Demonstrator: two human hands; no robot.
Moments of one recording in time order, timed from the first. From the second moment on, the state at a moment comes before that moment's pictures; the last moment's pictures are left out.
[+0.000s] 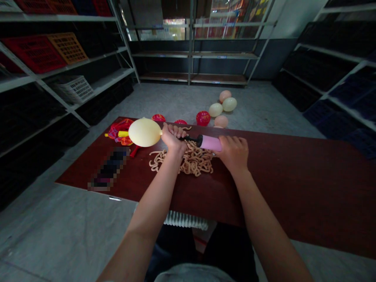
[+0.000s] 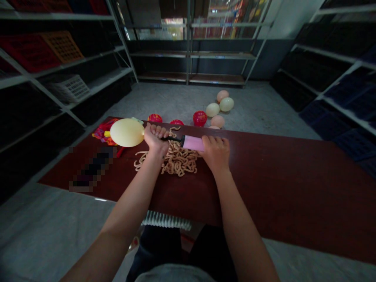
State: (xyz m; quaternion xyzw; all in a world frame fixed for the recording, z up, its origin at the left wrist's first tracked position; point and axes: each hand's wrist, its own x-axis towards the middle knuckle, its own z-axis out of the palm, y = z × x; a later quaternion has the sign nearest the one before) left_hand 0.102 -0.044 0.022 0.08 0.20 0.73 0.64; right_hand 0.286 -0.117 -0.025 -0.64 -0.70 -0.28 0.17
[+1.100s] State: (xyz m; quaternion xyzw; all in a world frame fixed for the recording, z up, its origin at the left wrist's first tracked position) left_hand 0.132 -0.065 0.019 0.15 0.24 0.71 0.65; right_hand 0.275 -0.129 -0.028 -0.66 -0.71 -0.19 0.17
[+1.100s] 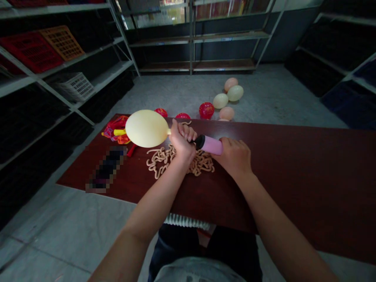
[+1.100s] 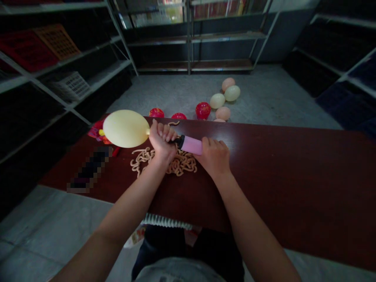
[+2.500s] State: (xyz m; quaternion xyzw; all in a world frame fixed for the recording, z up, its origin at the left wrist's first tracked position) left_hand 0.123 -0.068 0.026 0.15 0.24 0.73 0.62; right_hand 0.283 -0.133 -0.016 -0.65 -0.72 -0.18 0.16
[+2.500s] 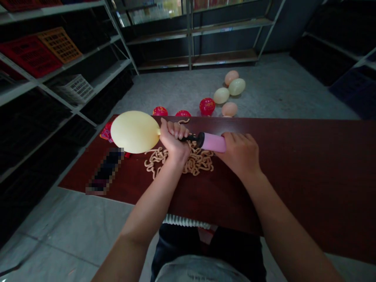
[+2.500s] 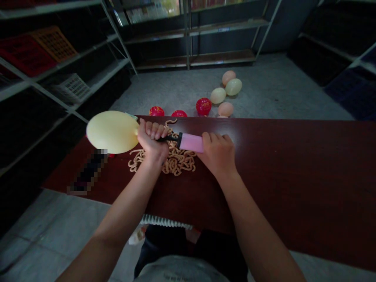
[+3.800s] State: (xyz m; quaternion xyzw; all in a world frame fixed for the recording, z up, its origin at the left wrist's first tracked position) left_hand 0.084 -0.046 0.032 0.11 0.19 0.78 0.58; right_hand 0.320 -0.125 -0.028 -0.71 -0.64 -0.23 0.18
